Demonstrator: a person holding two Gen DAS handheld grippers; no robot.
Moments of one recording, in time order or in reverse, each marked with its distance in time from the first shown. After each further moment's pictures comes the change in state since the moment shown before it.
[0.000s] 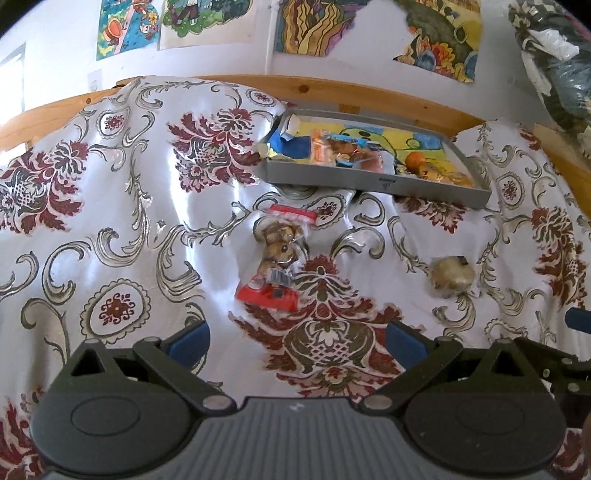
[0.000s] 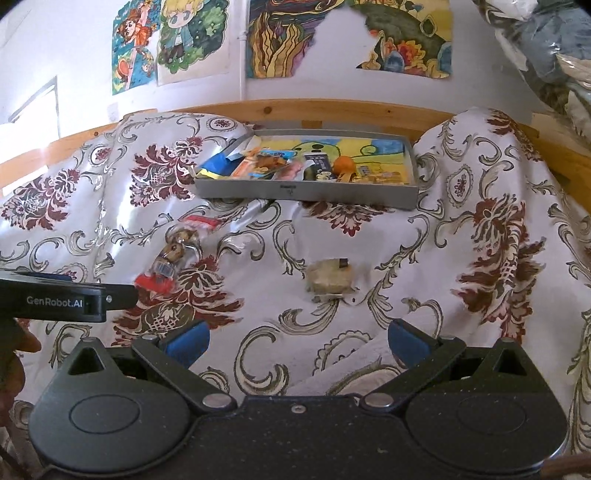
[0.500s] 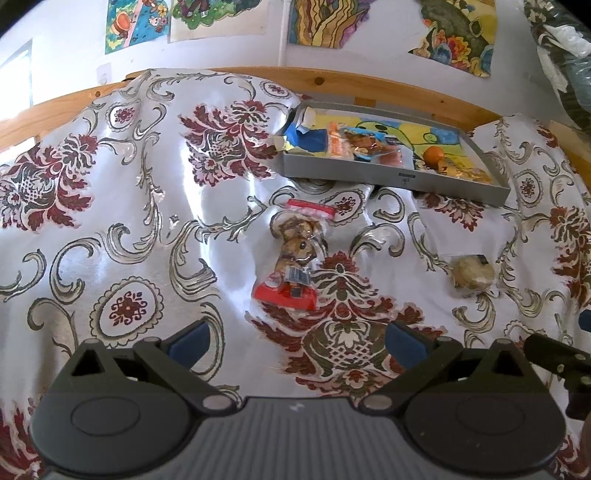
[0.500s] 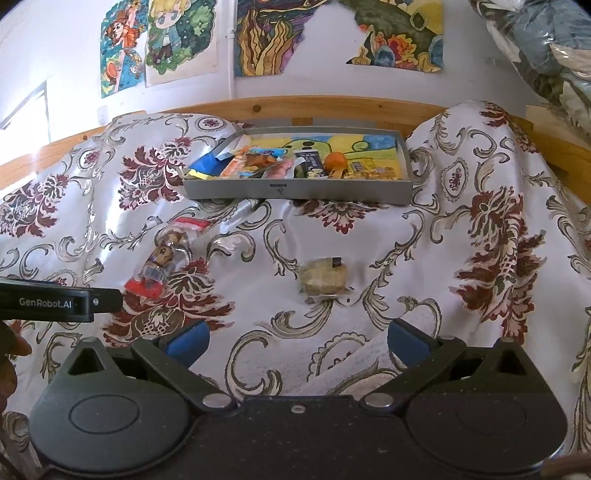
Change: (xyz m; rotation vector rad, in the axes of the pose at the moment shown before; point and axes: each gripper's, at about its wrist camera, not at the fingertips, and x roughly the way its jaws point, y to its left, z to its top) left arm 0.011 0.009 0.004 -0.013 0.025 0.039; right arm 0.011 -0.006 0.001 0.028 0.005 -0.015
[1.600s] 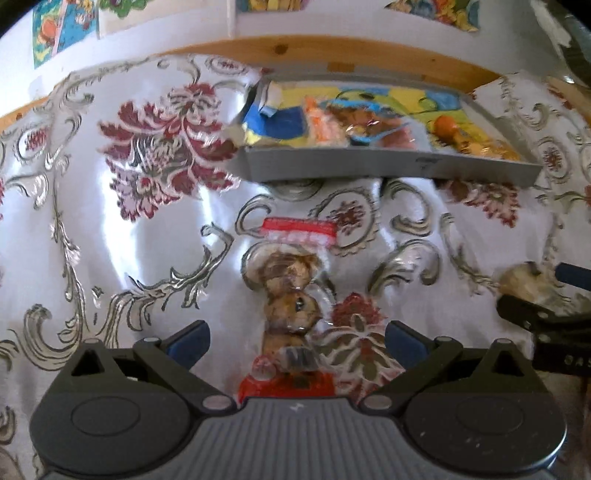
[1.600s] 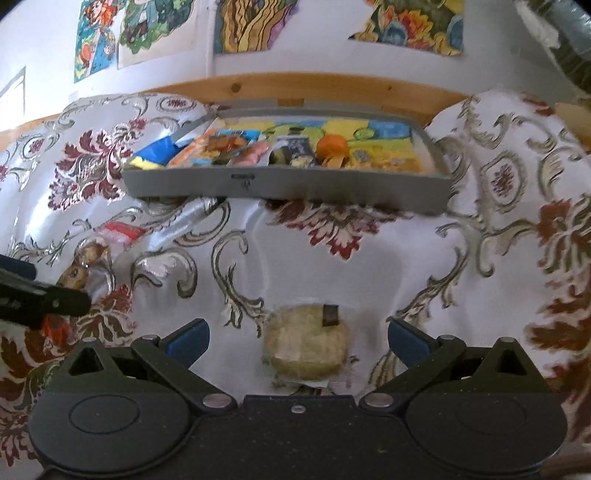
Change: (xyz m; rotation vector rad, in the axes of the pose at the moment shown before) left arm 0.113 0.000 0.053 0.146 0.069 -0.054; right arm 0.143 -0.015 0.024 -0.031 -0.004 -0.026
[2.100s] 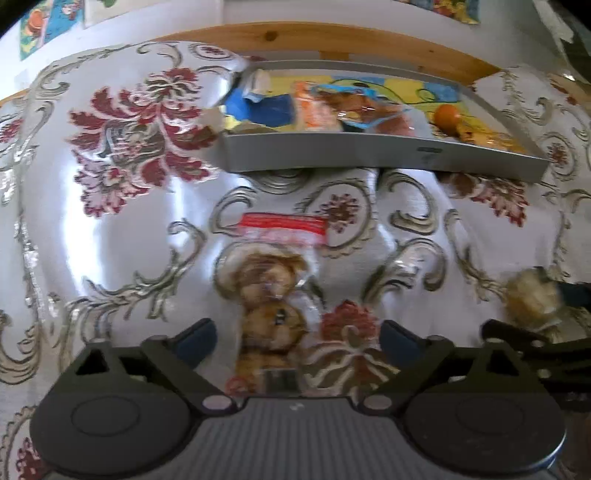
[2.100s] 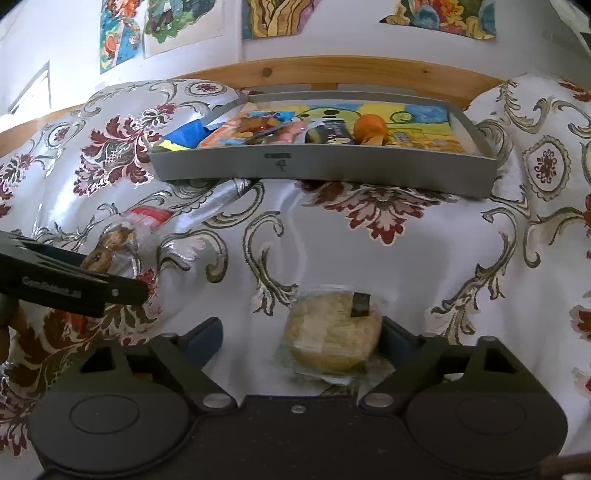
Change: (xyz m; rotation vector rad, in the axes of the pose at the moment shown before) left arm 0.026 -0.007 0.002 0.010 0.007 -0.054; right arm 0.013 0.006 -0.005 -0.019 0.028 0.107
